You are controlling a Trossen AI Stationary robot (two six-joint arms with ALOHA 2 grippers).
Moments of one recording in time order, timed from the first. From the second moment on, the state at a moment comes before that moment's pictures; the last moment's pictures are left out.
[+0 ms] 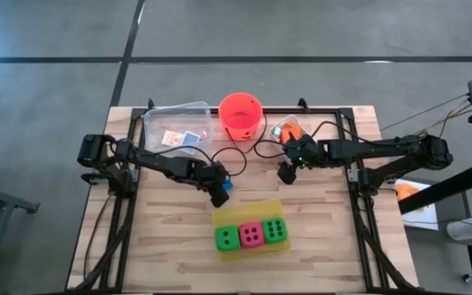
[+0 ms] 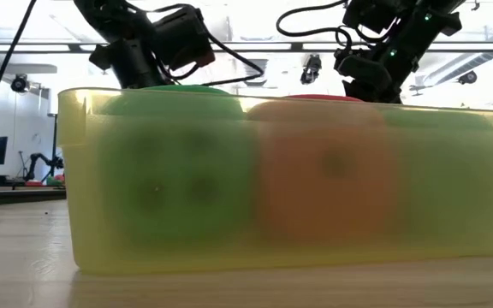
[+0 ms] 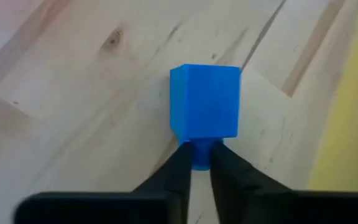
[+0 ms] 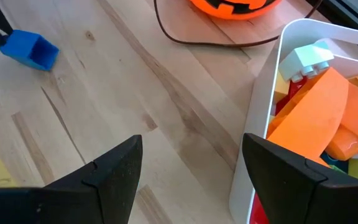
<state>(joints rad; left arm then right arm) -0.01 1.69 0.90 -0.33 -0.07 -0.61 -0.11 1.25 0.79 -0.48 0.29 0.45</state>
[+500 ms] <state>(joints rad) -0.01 1.69 0.90 -0.34 -0.04 -0.60 -0.11 1.25 0.79 -0.48 0.29 0.45</state>
